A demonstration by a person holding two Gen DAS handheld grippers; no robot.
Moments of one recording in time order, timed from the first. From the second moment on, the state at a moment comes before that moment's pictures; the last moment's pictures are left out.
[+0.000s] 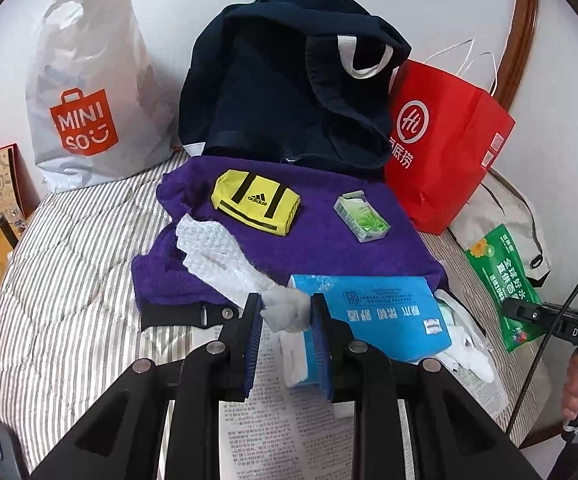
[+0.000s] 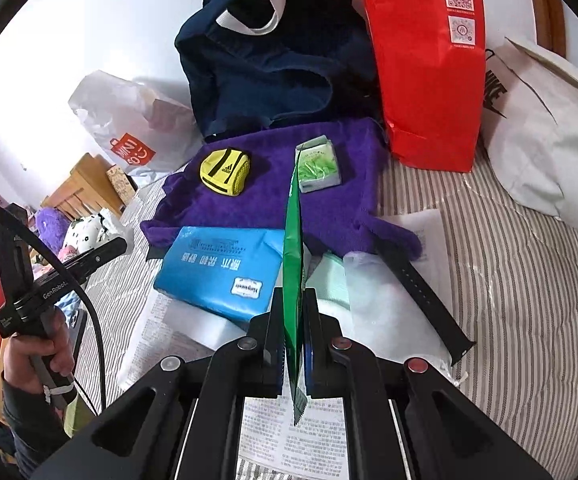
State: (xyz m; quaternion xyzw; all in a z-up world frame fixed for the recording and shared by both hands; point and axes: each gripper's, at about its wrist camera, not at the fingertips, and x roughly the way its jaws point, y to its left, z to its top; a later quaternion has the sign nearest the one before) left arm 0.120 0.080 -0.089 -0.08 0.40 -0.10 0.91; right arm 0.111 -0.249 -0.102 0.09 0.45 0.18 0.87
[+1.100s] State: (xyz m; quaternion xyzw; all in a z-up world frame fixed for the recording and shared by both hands) left arm 0.200 0.087 -0.103 -0.07 0.40 -0.11 0.90; right arm 0.255 -0.227 -0.138 0.12 0.48 0.12 0.86
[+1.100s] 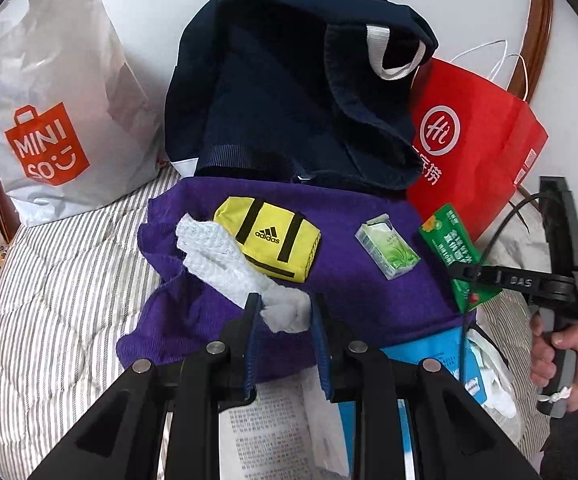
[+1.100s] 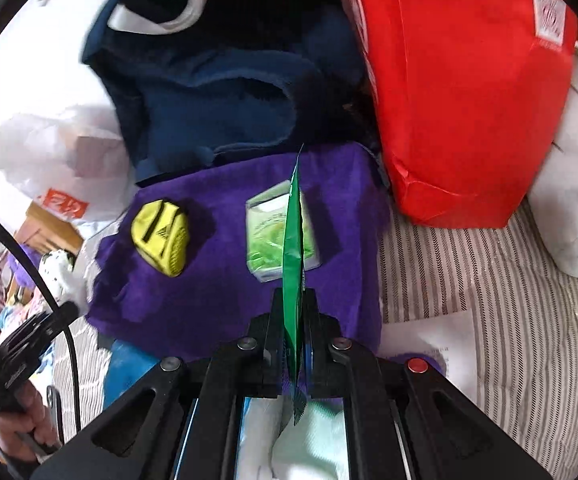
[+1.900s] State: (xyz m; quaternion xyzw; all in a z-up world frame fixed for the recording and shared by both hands) left arm 0.244 0.069 -0.130 -0.06 0.44 -0.13 0.89; right arm 0.275 -0.223 -0.176 0.11 0.53 0.12 0.83
